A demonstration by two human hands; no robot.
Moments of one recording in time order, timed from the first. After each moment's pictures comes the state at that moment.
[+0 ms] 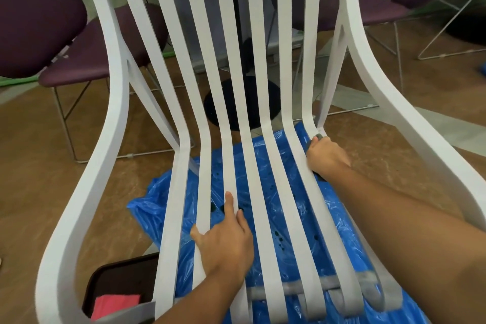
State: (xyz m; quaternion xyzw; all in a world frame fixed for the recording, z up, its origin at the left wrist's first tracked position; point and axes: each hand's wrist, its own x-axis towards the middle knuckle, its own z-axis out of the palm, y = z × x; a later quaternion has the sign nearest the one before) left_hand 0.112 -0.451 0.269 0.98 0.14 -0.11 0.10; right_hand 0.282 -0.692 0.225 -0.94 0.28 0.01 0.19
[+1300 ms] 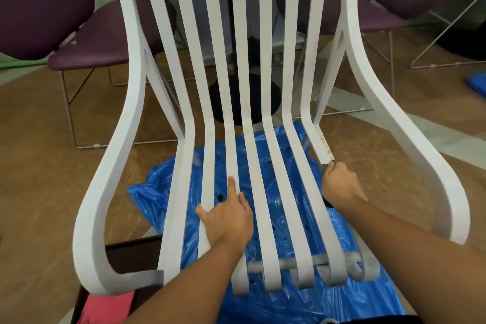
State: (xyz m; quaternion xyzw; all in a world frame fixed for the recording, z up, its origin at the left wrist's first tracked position) left_hand 0.109 -0.446 0.268 0.98 0.13 -0.09 0.12; right_hand 0.167 -0.697 0.234 -0.93 0.29 0.00 0.23
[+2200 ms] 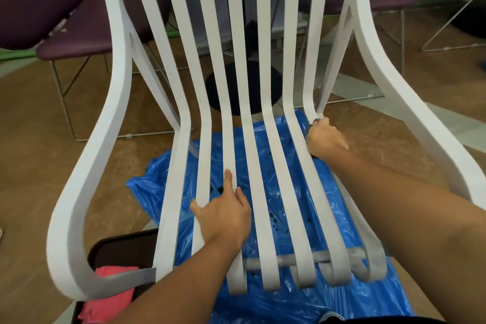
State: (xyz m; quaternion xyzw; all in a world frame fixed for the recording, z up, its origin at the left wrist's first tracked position) left_hand 0.117 -0.449 0.259 0.98 0.13 -0.09 0.11; right_hand 0.264 -0.683 0.257 -0.96 0.20 0.07 0.17
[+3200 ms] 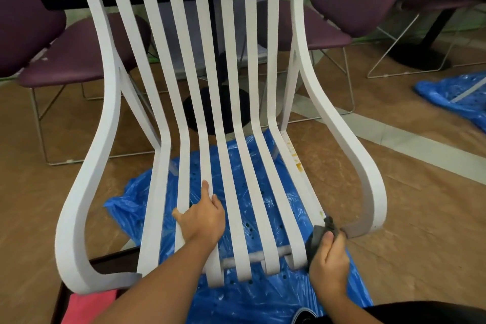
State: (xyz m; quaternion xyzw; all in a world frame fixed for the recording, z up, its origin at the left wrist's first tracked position) left_hand 0.108 -0.449 0.272 0.98 0.13 -0.09 0.14; right_hand -0.025 -0.665 0.239 -0.81 0.37 -0.17 0.42
